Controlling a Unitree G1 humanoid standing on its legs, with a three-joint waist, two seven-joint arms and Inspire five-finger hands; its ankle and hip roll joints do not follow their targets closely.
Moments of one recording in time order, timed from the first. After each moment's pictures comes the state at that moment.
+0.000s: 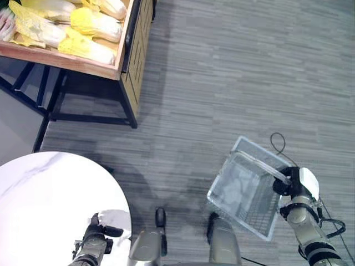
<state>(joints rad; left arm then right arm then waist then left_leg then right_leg) -0.13 0.34 -0.10 1.21 -0.06 0.00 0.30 -0.06 -0.53 0.01 0.66 -0.30 -0.01 -0.43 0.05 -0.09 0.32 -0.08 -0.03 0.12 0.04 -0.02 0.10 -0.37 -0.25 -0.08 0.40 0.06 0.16</state>
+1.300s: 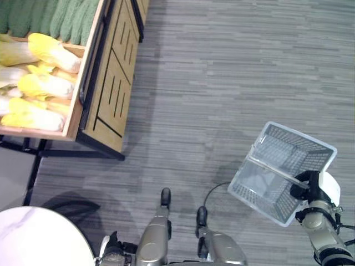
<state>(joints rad) -0.08 0.20 -0.10 1.22 -0.06 0.01 0.30 0.00 -0.58 -0.03 0.65 -0.26 0.02 -0.46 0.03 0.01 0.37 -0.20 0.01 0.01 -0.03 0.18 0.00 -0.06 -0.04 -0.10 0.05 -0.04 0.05</state>
